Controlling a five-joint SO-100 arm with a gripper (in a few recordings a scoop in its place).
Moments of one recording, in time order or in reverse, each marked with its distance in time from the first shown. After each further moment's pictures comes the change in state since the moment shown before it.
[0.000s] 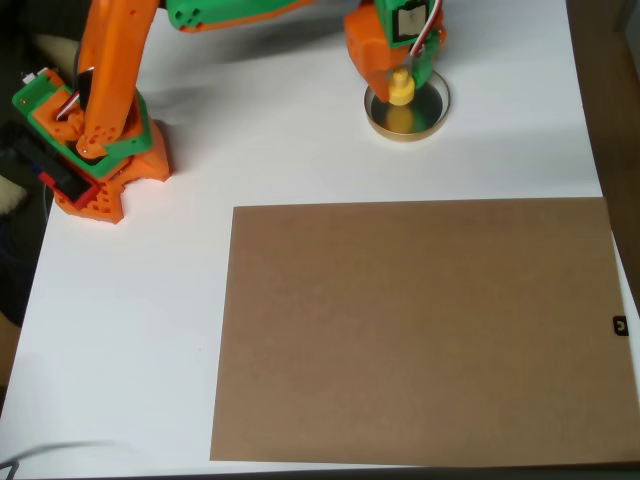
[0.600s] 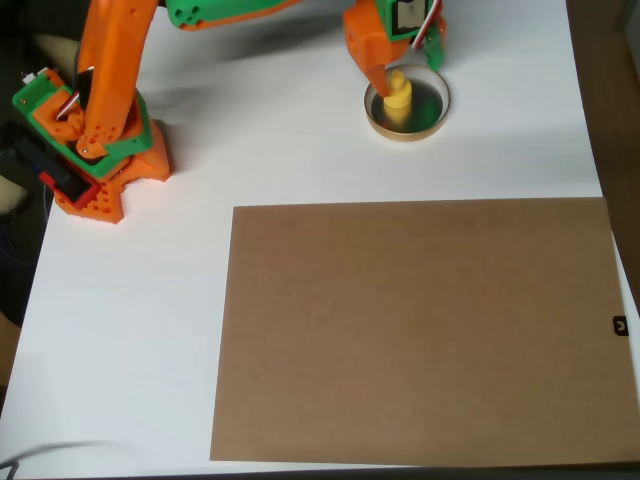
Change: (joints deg) arm -1.1 0.0 -0.7 2.3 -4.1
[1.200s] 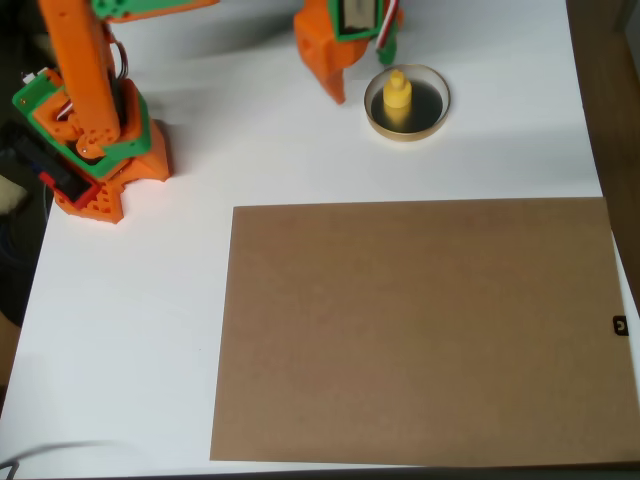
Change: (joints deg) arm 5.1 22.9 21.4 4.0 -17.5
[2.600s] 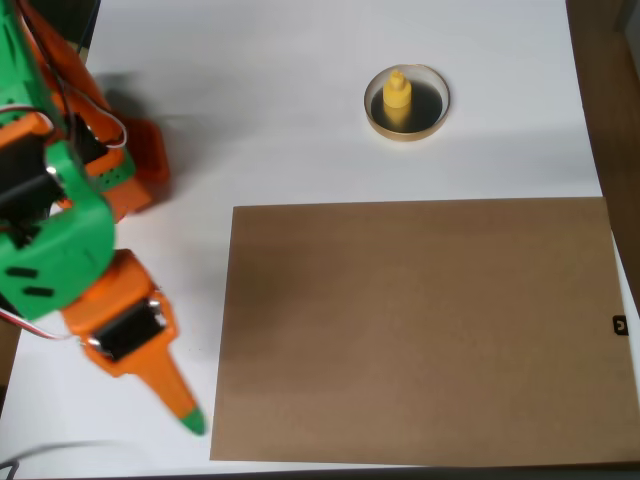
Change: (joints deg) arm 74.8 42.8 43.2 -35.3 18.0
